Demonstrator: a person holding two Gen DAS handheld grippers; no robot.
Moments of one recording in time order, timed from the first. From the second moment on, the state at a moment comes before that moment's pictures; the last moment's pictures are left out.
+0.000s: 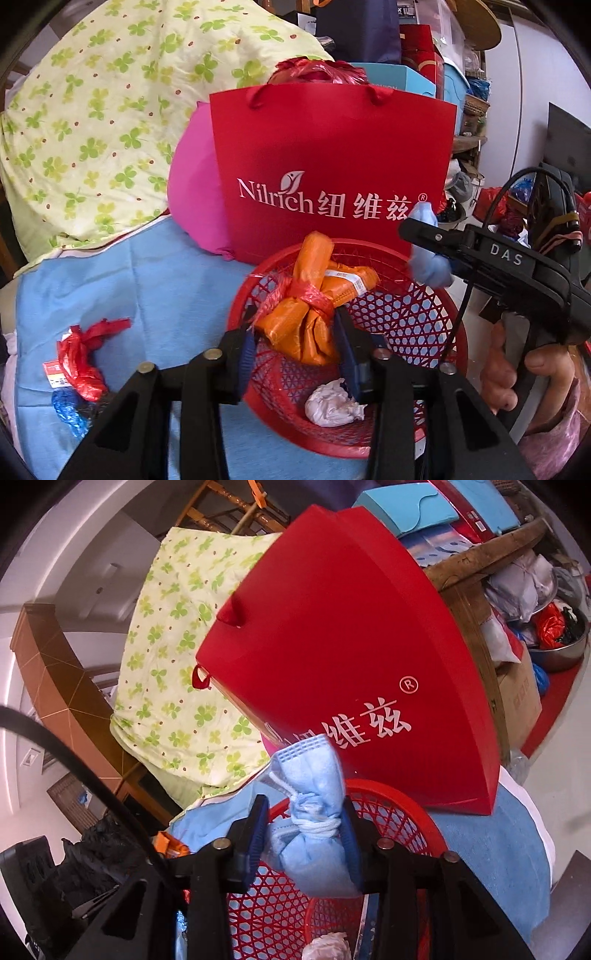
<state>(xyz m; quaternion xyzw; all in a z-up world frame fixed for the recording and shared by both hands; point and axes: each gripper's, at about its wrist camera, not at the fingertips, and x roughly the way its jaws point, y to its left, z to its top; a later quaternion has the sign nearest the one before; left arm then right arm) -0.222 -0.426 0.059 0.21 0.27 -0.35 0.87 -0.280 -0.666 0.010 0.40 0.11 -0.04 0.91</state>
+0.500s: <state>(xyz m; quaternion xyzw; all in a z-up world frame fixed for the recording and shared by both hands) -0.197 -0.338 0.057 0.19 0.26 -0.26 0.91 -0.268 -0.638 0.031 0.37 0.08 -0.02 0.93</state>
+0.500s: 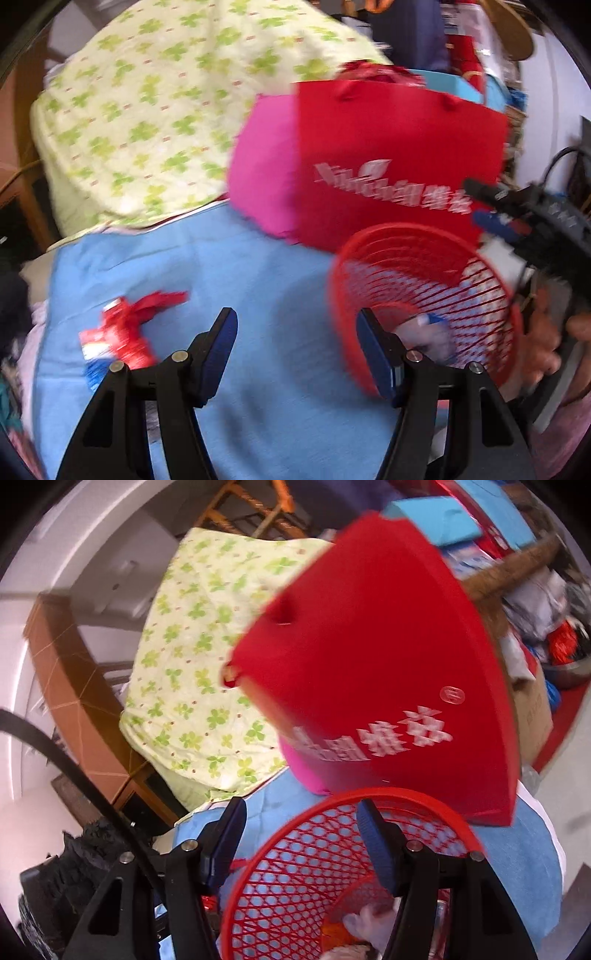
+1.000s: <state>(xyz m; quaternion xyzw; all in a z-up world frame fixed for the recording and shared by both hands) -0.176 -0.128 0.057 0.14 0.26 -0.03 0.96 -0.240 -0.505 0.073 0.23 0.02 0.14 0.96</state>
